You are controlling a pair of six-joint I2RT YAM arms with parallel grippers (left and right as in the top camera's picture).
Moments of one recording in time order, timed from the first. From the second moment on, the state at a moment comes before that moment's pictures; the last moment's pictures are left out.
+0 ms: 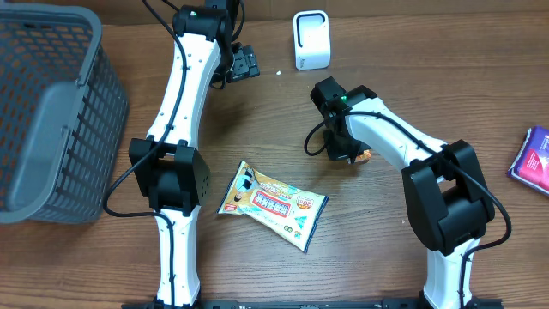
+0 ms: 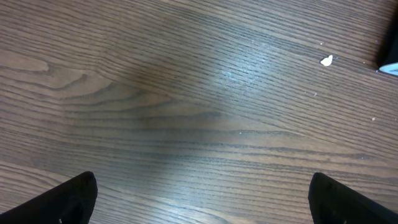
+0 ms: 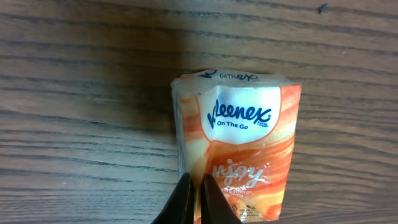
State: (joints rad) left arm -0.19 2.36 2.41 -1.37 -0.08 -0.50; right arm 0.47 2.09 1.52 -1.01 0.21 0.30
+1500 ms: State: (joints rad) left arm -0.19 2.36 2.41 -1.38 -0.08 -0.50; right arm 0.14 2.06 1.36 -0.90 -0.55 0.32
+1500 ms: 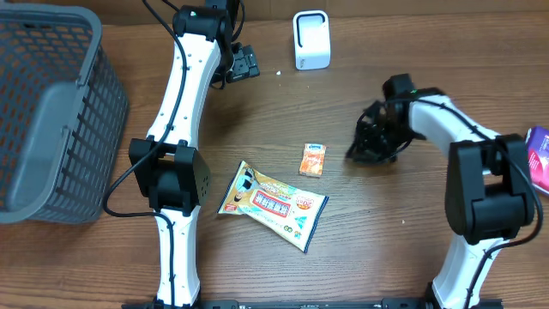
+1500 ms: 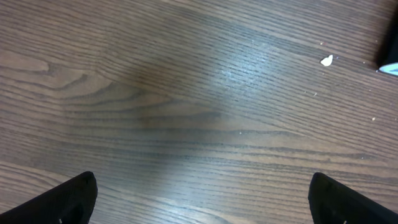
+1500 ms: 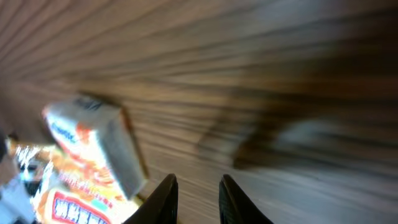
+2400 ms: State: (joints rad) left arm -0.19 2.36 2.41 -1.38 -0.08 -0.50; right arm 0.29 2.06 1.34 -0.74 -0.61 0.36
